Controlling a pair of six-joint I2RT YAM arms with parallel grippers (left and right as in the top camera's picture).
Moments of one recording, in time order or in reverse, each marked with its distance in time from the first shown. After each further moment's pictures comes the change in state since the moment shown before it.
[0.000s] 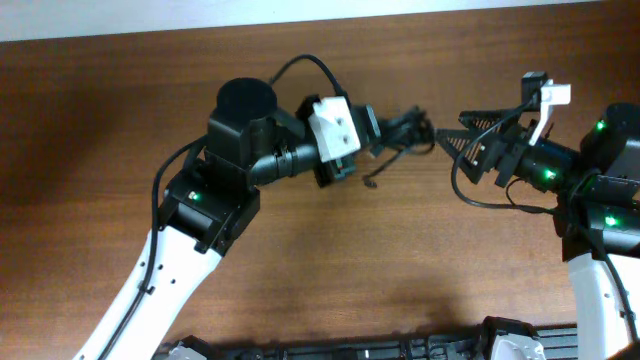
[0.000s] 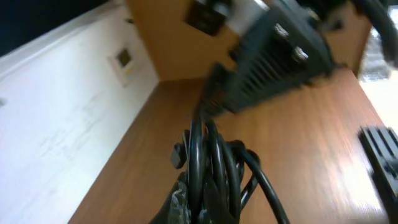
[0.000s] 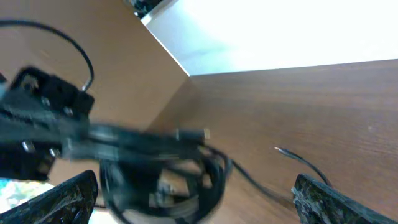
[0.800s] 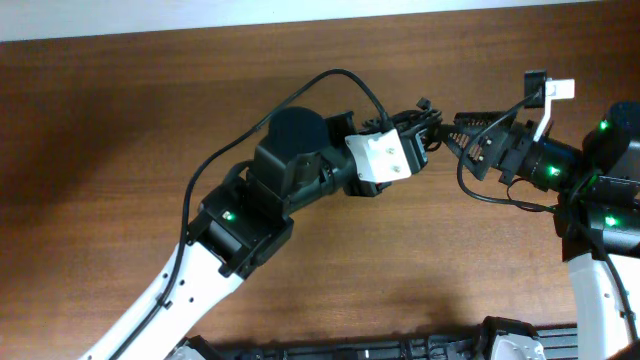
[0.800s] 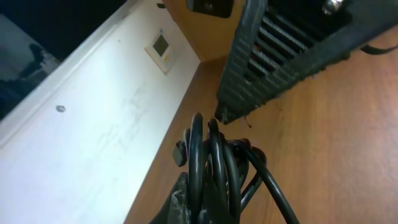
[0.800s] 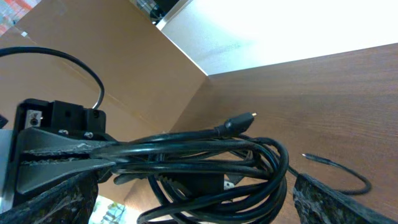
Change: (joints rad) left arm -0.208 0.000 0.000 0.031 -0.436 0.132; right arm 0.000 0.000 0.000 0.032 -0.054 0.129
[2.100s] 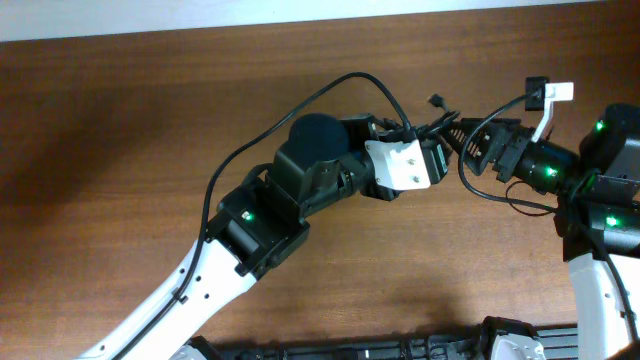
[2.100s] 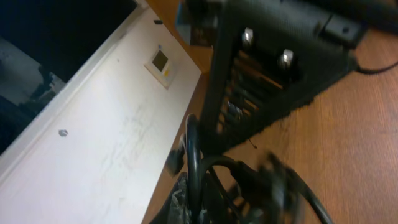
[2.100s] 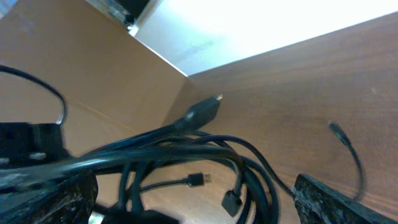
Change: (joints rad) left arm -0.058 0.034 0.000 0.081 -0.024 0.059; right arm -0.001 0.000 0.000 -0.119 0.101 -0.019
